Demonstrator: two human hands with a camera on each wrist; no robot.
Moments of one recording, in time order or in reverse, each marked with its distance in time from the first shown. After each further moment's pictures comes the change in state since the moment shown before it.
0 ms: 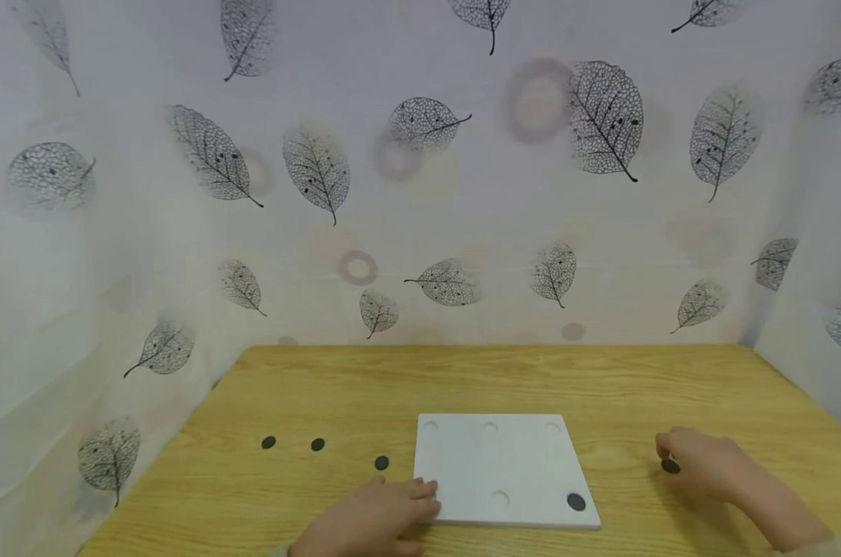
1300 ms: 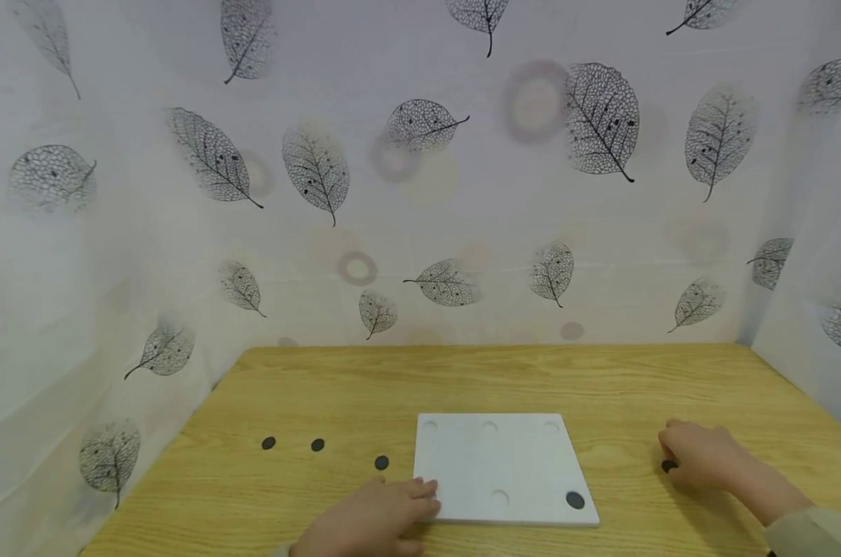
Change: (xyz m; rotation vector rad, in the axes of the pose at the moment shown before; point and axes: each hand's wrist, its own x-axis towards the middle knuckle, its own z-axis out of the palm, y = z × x) left_hand 0.000 0.001 0.003 0.028 0.021 0.005; right_hand 0.003 0.016 0.013 -0.096 0.124 -0.064
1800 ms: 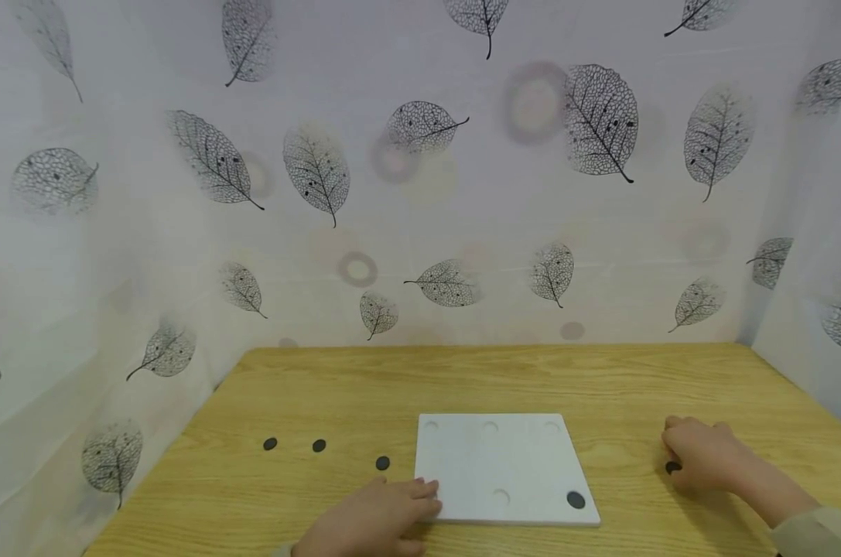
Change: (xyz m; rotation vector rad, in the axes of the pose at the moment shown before) left_hand 0.001 0.000 0.001 -0.001 -0.006 -0.002; right_hand 0.000 0.003 0.001 -0.075 0.039 -0.042
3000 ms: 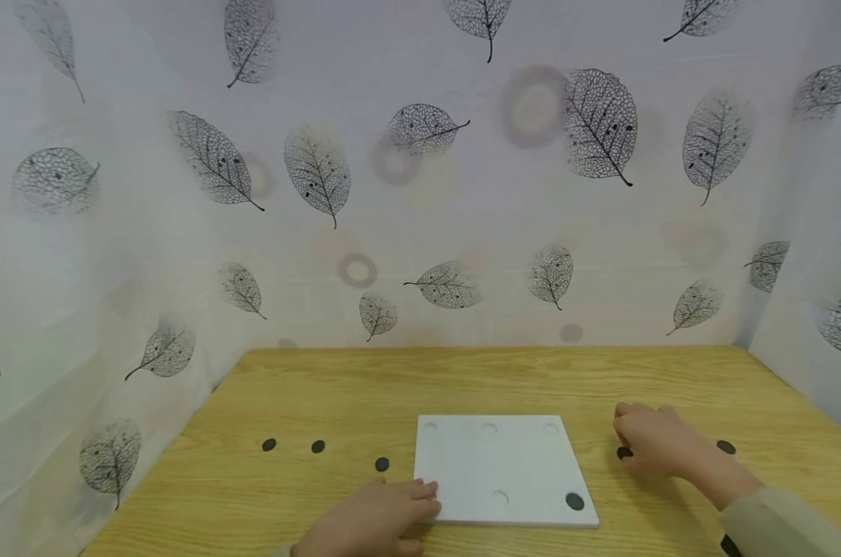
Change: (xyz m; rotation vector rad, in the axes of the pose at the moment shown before) left_hand 0.000 0.002 -0.003 0.001 0.012 0.017; right_hand 0.034 -0.043 -0.021 0.015 -0.054 -0.055
